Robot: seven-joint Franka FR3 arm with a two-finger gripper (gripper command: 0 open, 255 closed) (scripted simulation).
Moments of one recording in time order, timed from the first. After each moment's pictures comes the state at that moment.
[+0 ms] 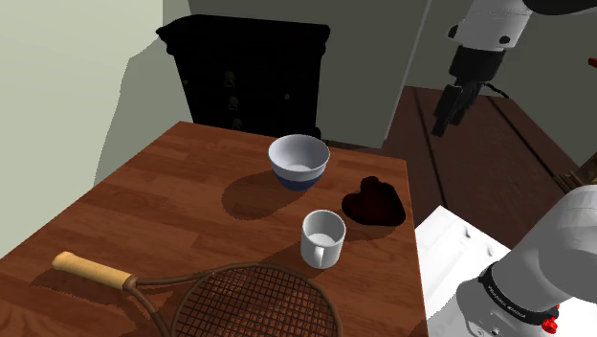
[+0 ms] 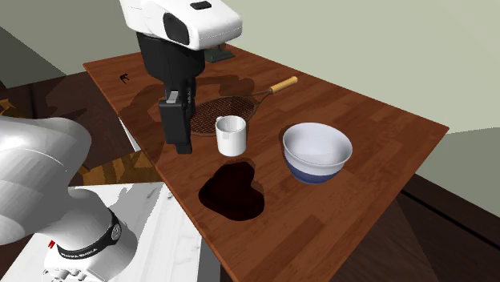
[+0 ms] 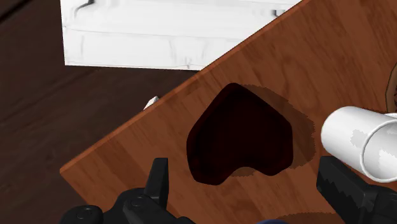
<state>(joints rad) 0.02 -0.81 -0.05 -2.43 0.04 1.55 -0.06</state>
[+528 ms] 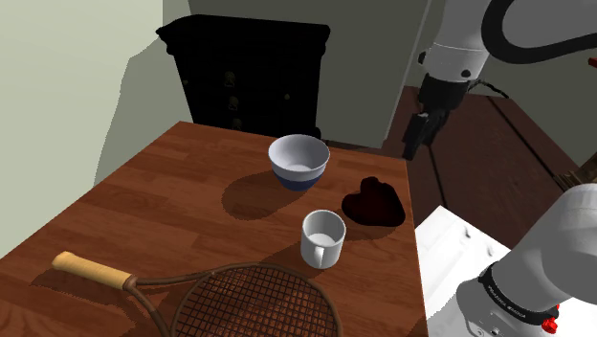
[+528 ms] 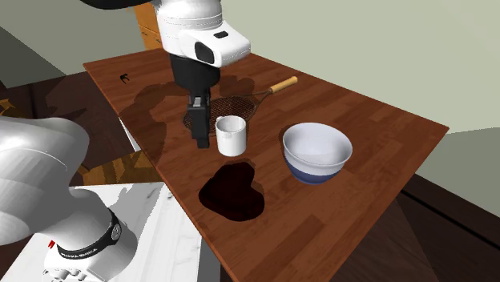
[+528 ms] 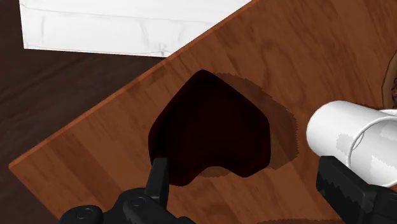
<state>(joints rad) 0.07 -0.78 0.06 -2.52 0.11 1.71 0.04</state>
